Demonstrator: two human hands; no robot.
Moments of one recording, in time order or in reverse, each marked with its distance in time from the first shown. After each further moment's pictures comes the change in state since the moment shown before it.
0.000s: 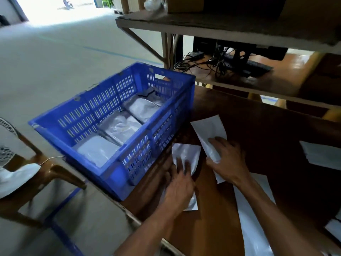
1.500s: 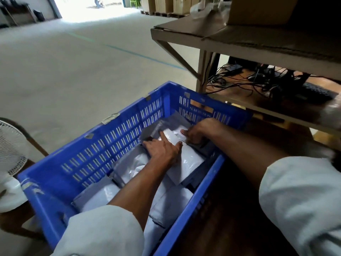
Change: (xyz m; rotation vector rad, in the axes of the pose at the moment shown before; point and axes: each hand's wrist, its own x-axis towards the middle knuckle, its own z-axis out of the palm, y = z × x) left_hand 0.225 -0.199 -0.146 -0.112 0.040 -0.543; right_hand 0.364 -0.172 0.060 -0.790 -0.782 -0.403
